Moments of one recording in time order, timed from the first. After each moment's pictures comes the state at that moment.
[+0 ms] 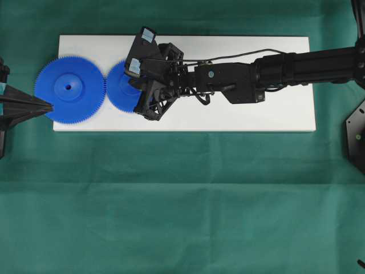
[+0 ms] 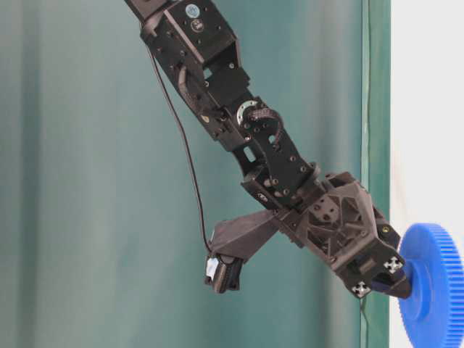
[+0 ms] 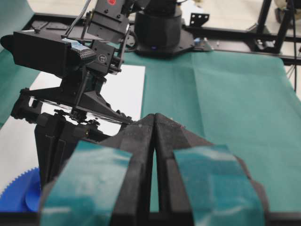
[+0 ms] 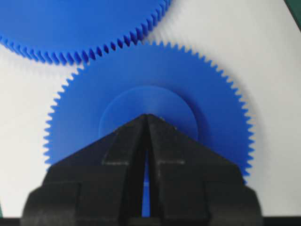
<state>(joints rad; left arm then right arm) 0.02 -1.12 1.37 -0.02 -0.34 -0.04 -0.18 0.46 0.18 -0.43 0.19 0.72</state>
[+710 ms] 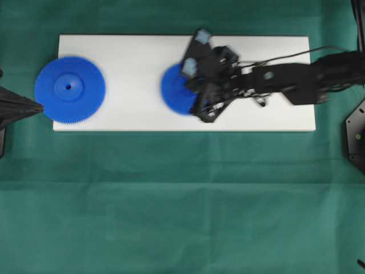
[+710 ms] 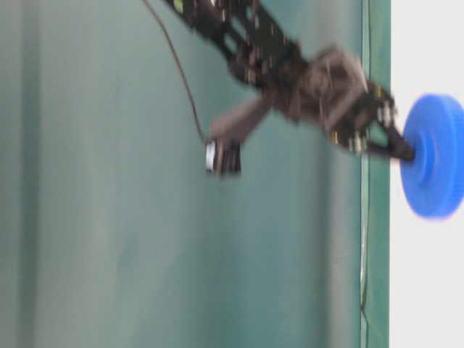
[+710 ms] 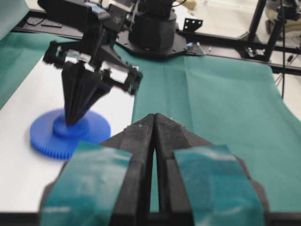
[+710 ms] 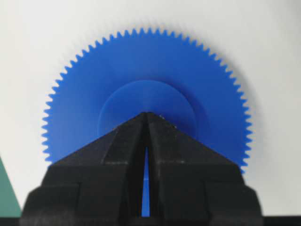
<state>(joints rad) 0.01 -1.25 1.41 -0.02 -0.27 -0.10 -0.21 0.13 0.64 -0.45 0.24 0.80</state>
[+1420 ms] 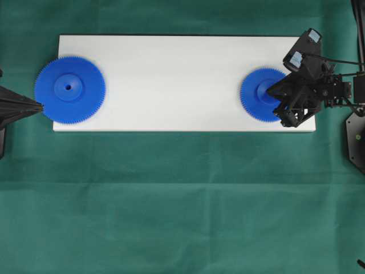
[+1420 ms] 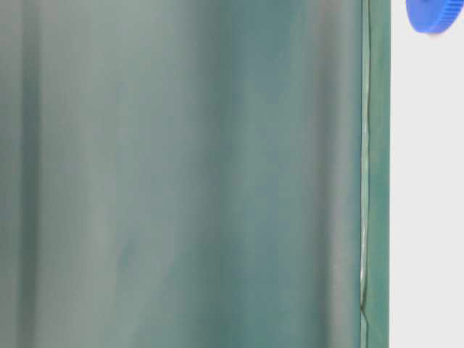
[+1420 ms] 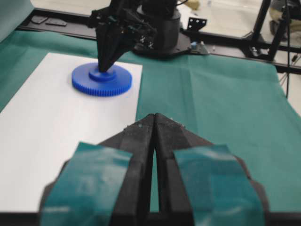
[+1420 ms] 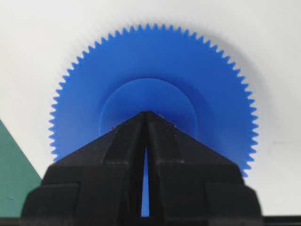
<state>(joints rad) 0.03 -1.25 1.42 -0.02 -0.27 -0.10 -0.28 -0.31 1.14 -0.46 0.23 0.98</state>
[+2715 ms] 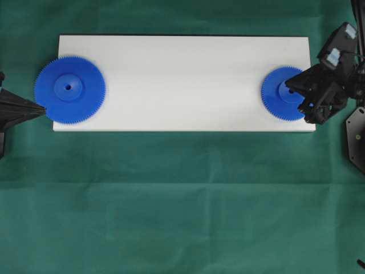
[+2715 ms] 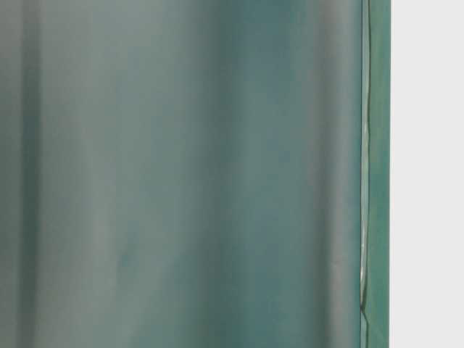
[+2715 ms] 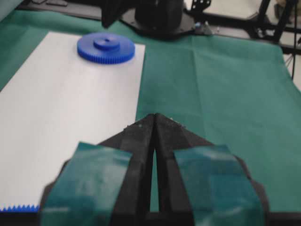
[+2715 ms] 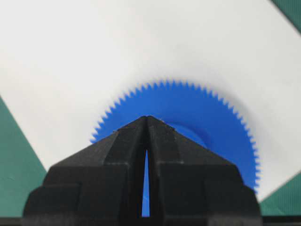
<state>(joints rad) 0.03 -1.25 1.45 -0.02 -0.24 -0.10 -0.31 -0.64 1.23 -0.55 0.21 0.99</state>
